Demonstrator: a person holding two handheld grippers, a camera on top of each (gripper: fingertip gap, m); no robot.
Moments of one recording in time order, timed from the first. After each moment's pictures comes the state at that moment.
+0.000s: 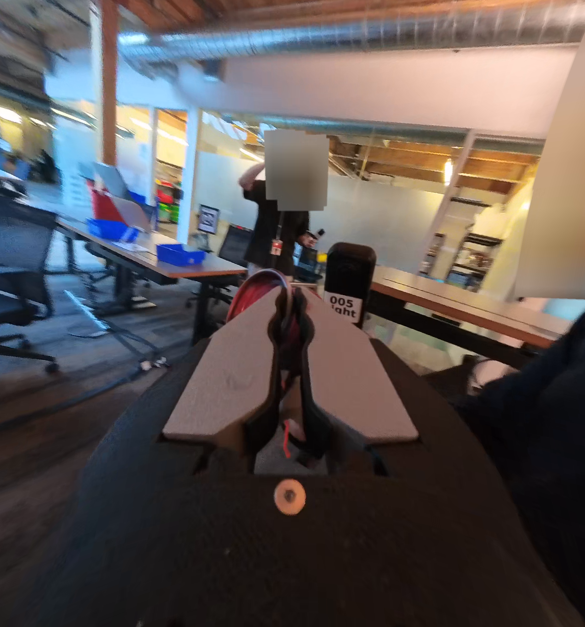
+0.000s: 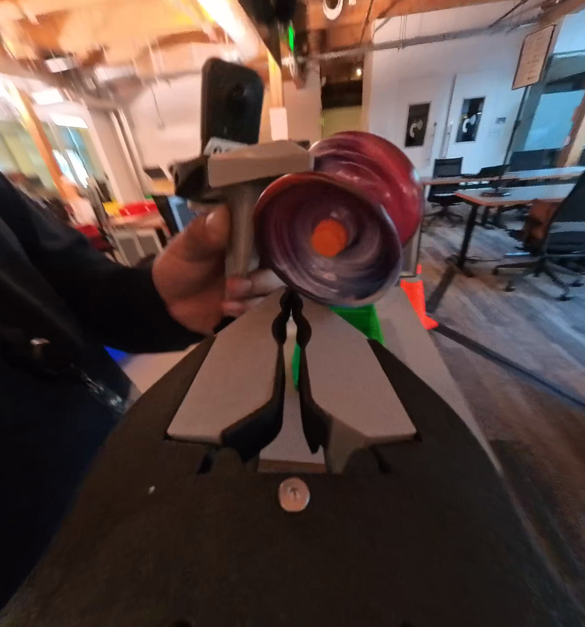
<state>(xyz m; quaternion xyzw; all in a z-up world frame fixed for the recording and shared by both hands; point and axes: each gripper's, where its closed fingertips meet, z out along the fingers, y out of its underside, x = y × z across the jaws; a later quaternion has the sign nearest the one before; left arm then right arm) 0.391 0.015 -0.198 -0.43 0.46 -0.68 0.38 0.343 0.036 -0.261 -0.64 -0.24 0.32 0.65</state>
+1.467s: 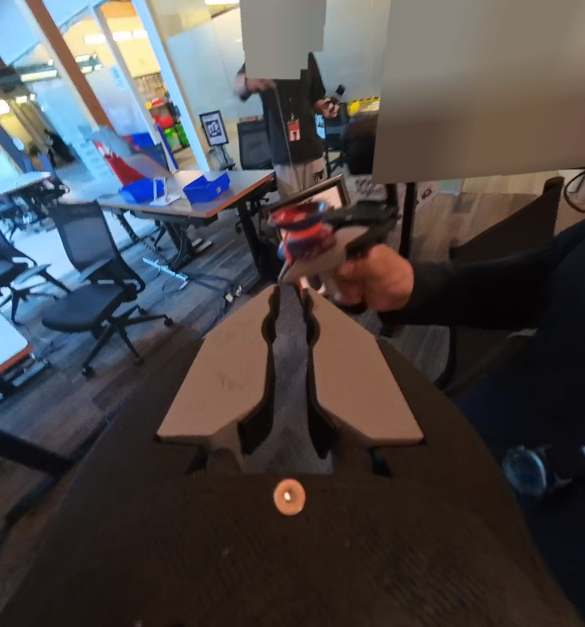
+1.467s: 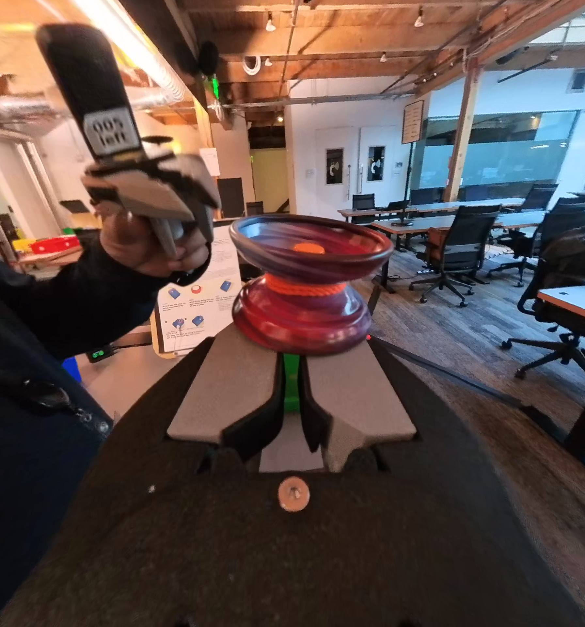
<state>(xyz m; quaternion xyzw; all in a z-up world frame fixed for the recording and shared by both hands) 0.354 0.008 -0.186 -0.40 0.66 -0.47 0.43 0.407 0.015 -0.220 -0.64 -0.16 0.23 0.71</state>
